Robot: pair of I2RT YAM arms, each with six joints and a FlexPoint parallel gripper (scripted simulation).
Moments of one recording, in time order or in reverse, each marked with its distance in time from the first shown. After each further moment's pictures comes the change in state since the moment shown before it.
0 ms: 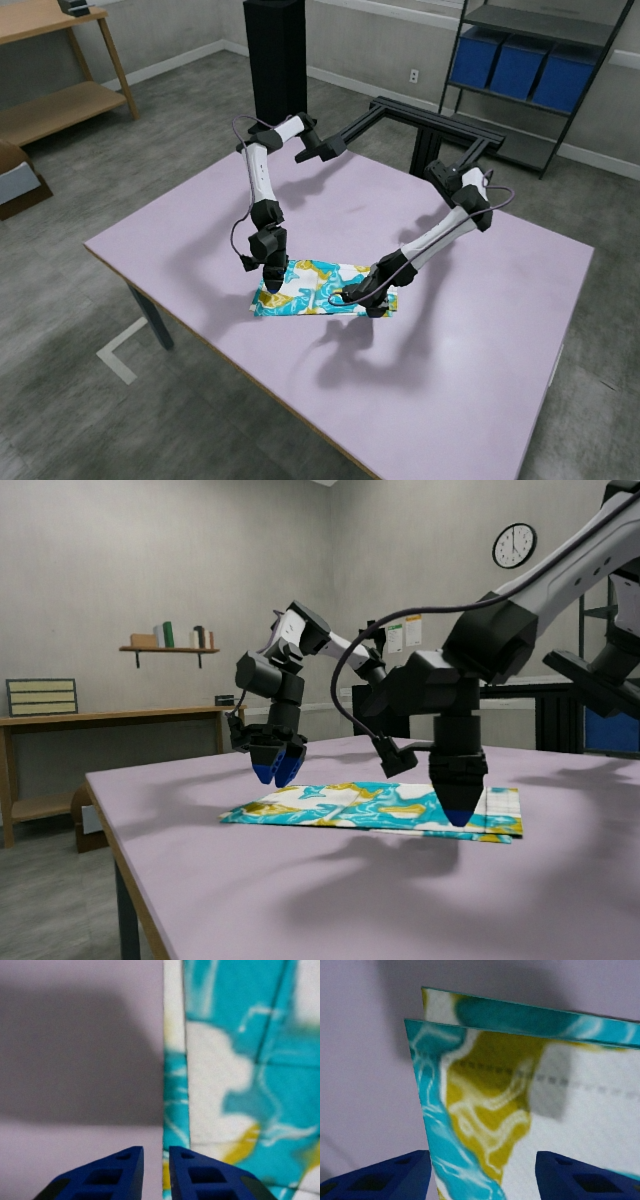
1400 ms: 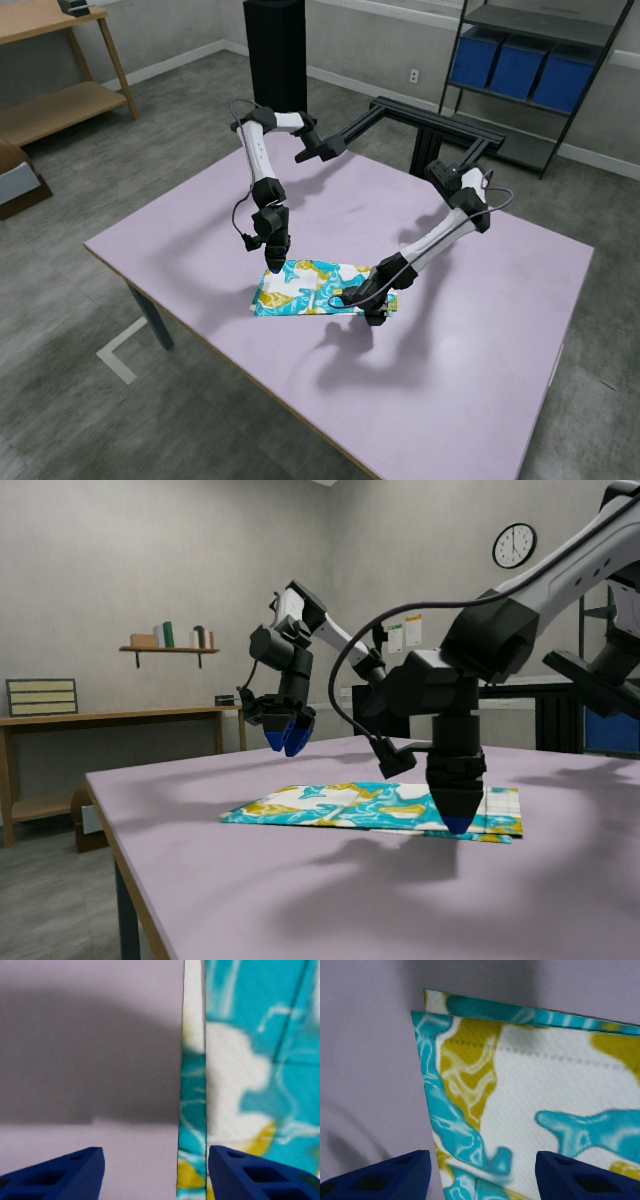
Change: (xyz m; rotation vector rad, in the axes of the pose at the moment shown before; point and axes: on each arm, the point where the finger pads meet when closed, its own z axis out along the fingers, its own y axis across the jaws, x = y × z) left arm -0.001 0.009 0.000 0.009 0.004 0.012; right arm 0.001 -0.018 -0.060 -0.008 -0.001 -0.004
